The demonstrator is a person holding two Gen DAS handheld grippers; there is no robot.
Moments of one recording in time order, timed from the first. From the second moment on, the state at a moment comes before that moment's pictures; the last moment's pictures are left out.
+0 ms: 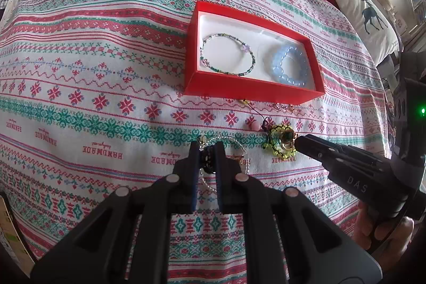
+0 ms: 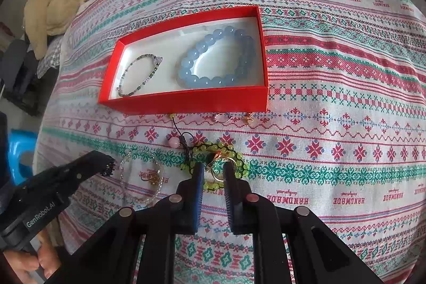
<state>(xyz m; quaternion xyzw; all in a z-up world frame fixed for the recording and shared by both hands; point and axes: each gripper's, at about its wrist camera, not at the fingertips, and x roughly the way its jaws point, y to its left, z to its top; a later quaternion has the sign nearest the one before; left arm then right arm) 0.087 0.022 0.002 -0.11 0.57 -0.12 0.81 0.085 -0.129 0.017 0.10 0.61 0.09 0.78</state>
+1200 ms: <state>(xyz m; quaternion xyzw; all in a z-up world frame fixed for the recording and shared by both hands) 0.087 0.013 0.002 -0.09 0.55 -0.12 0.82 0.090 -0.123 0.028 0.06 0.59 0.09 0.80</state>
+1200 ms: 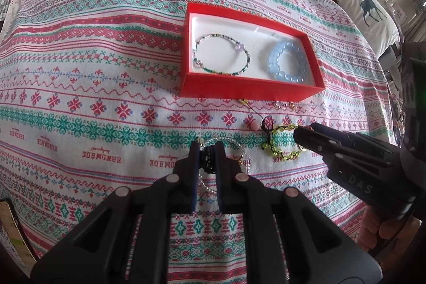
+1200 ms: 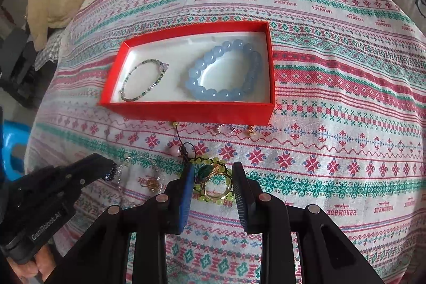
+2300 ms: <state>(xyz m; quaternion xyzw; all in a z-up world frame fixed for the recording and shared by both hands) 0.144 -0.018 0.013 -0.06 0.46 -0.12 0.88 0.133 -0.154 0.049 0.10 0.51 0.10 0.85</state>
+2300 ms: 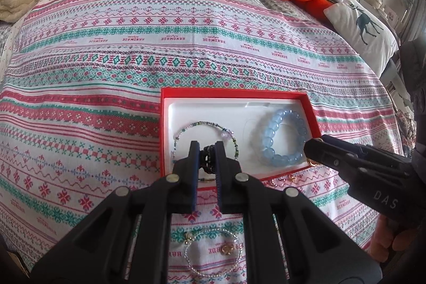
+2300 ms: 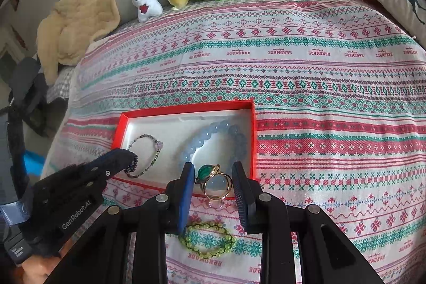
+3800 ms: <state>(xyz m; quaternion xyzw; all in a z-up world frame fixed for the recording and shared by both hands) 0.075 -0.014 0.009 0.00 0.53 -0.10 0.84 0.063 -0.168 0.065 0.08 0.55 0.08 0.83</state>
